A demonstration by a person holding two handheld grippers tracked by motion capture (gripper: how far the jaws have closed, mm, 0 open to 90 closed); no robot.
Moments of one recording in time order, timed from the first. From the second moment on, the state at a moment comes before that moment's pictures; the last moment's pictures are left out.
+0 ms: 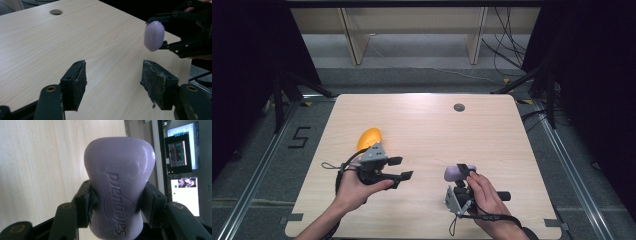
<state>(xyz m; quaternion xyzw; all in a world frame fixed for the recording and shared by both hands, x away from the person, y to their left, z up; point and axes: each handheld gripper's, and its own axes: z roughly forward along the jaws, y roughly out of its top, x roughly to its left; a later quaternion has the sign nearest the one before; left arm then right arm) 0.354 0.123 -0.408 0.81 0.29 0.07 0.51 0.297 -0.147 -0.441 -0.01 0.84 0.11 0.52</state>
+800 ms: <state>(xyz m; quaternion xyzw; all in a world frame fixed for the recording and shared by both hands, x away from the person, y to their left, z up) 0.363 0.051 -0.407 0.81 0.23 0.03 0.54 0.301 -0.142 -0.441 0.01 0.84 0.13 0.53</state>
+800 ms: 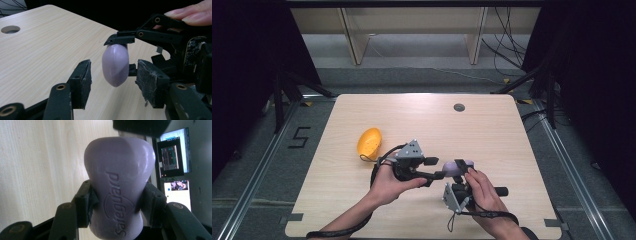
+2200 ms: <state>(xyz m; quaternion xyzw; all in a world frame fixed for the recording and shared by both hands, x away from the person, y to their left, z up) 0.373 0.032 -0.413 0.83 0.21 0.01 0.51 0.300 -0.137 -0.439 -0.01 0.83 0.15 0.54</state>
